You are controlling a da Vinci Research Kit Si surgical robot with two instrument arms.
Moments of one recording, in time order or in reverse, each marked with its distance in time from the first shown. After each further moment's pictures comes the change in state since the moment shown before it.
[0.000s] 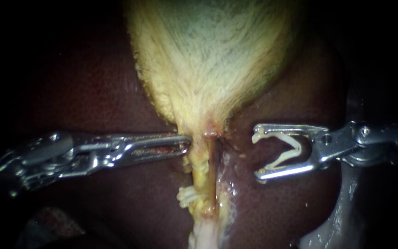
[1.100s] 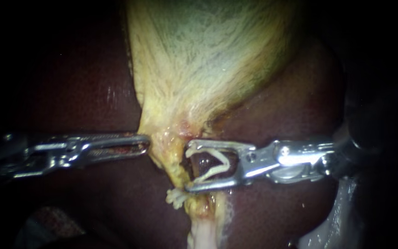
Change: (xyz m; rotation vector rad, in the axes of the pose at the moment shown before) right arm -0.007 0.002 0.015 0.049 -0.010 0.017; left arm 0.000 0.002 -0.008 -0.016 -0.003 0.001
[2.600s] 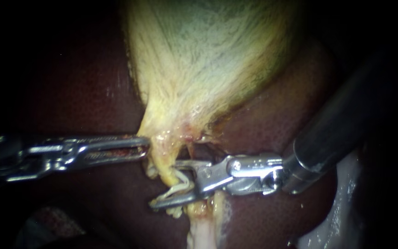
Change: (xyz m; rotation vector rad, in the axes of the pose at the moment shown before) right arm -0.002 0.001 0.007 0.030 -0.010 0.032; left arm -0.001 -0.002 0.000 -0.009 -0.005 -0.010
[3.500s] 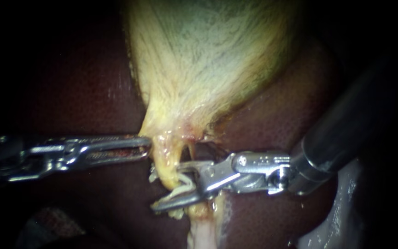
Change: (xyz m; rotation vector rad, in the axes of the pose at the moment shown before) right arm 0.003 0.000 -0.003 0.059 -0.004 0.076; left arm 0.000 0.000 0.000 0.000 0.000 0.000
